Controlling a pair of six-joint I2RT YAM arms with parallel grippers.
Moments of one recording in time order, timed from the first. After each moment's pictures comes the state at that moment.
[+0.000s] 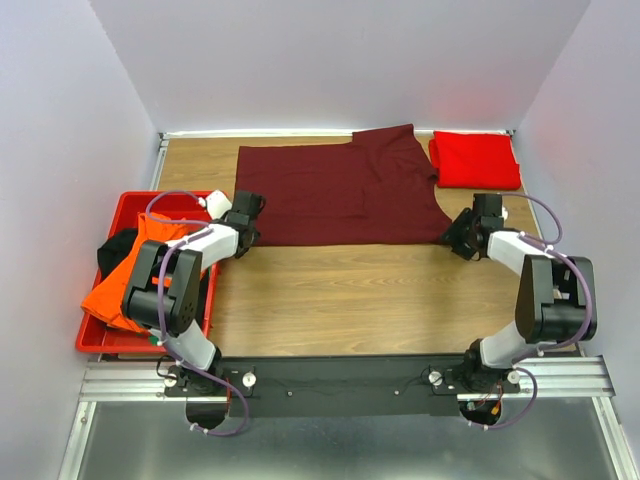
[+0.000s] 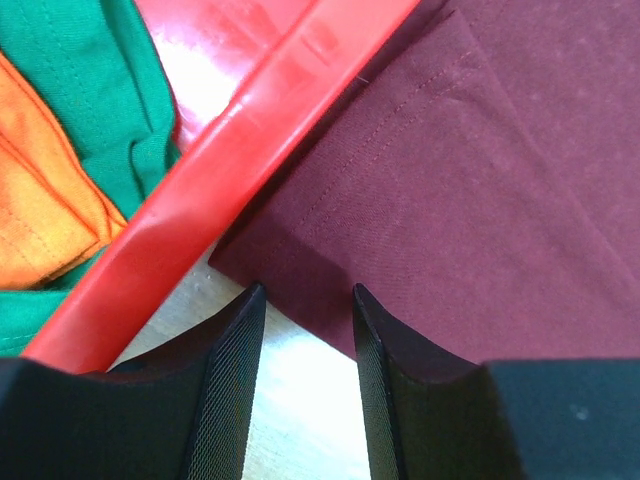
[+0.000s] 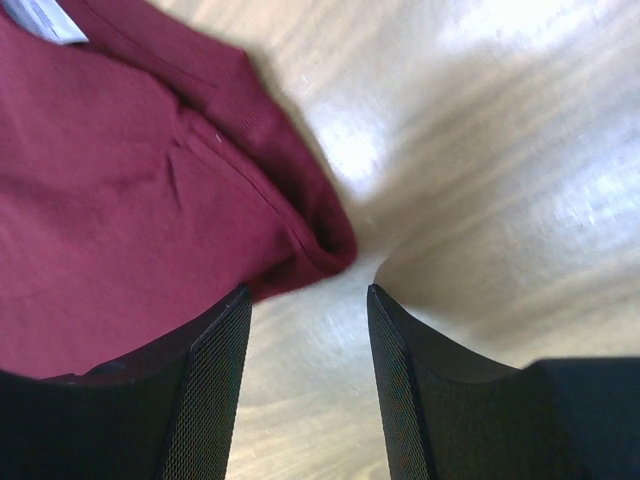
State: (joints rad) left arm -0.26 1.64 0.86 -0.23 -0.45 -0.92; right arm -0.06 1.54 0.75 -0.15 -0.01 0.66
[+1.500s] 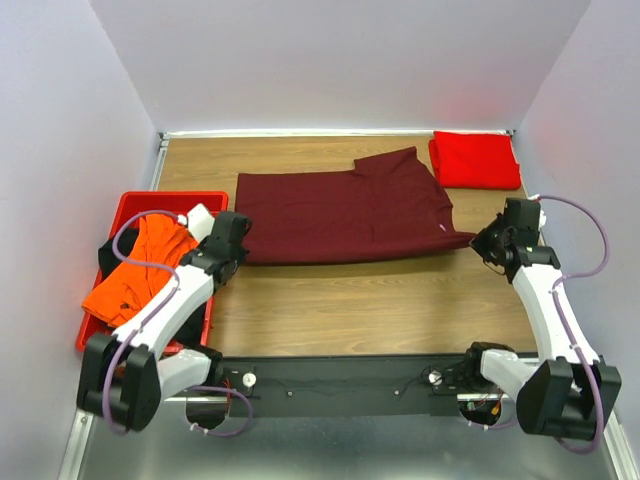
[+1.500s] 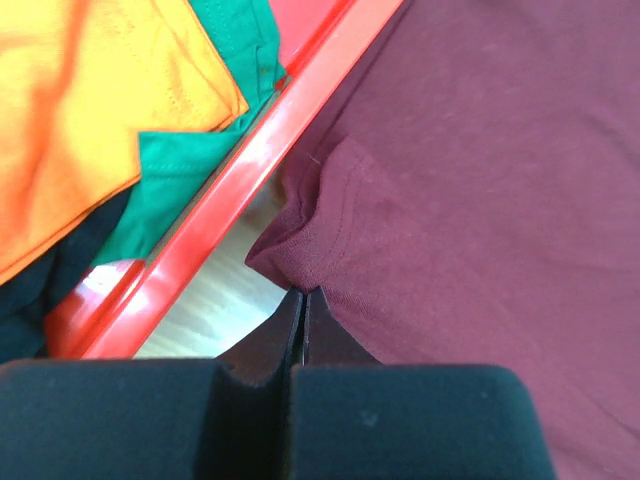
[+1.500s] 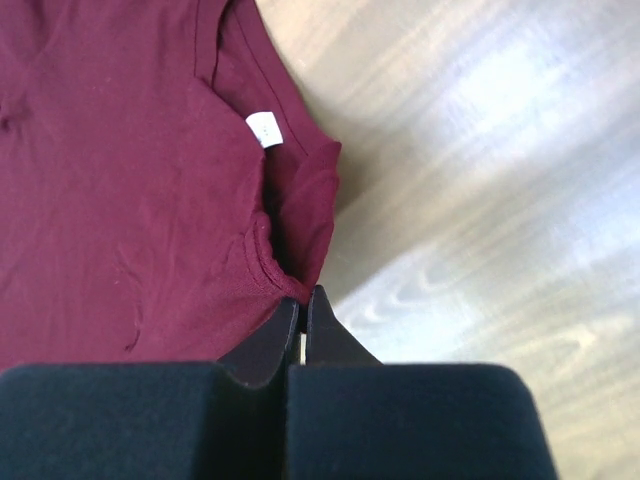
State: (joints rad) left arm -0.32 1.14 0.68 -0.45 -0.45 -0.94; right arm -0.12 1.05 0.77 -0.52 0.04 0.65
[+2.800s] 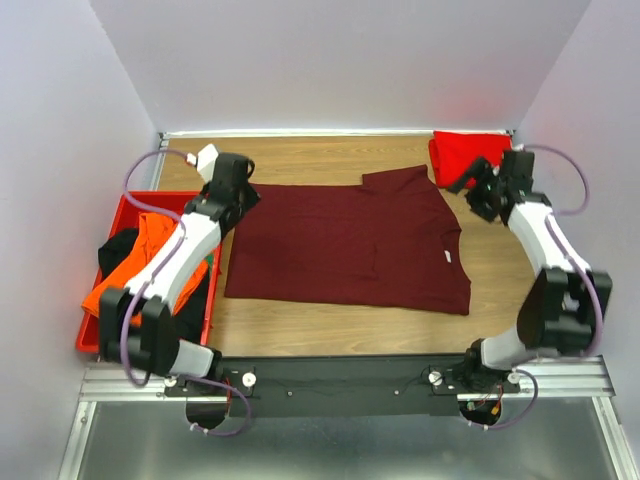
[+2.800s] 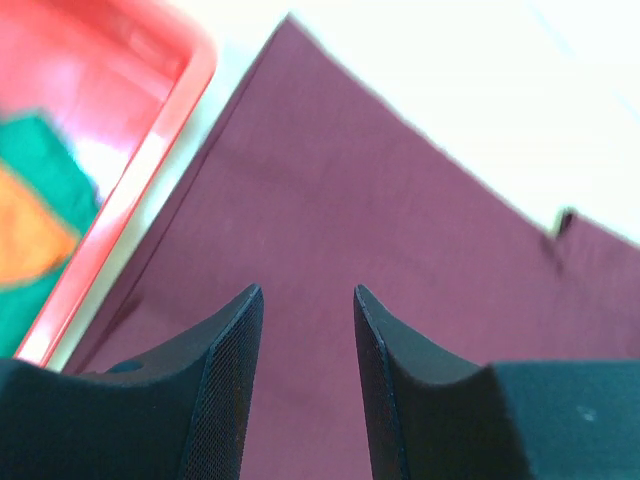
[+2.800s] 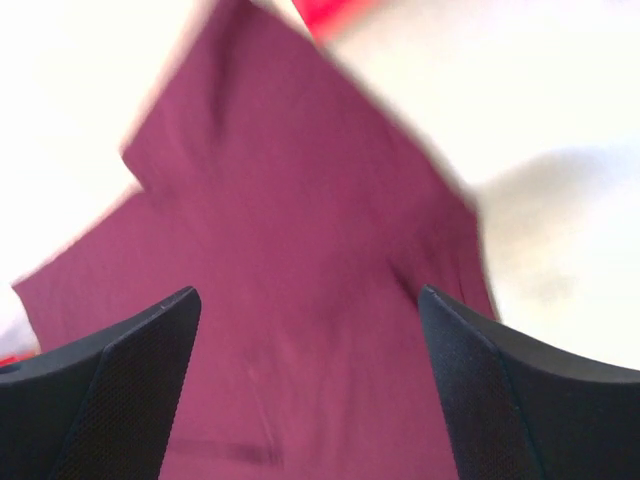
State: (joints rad) left arm -0.29 1.30 1.04 -0.43 -0.33 -0.82; right arm -0.12 1.40 1.04 -0.39 -0.14 0.60
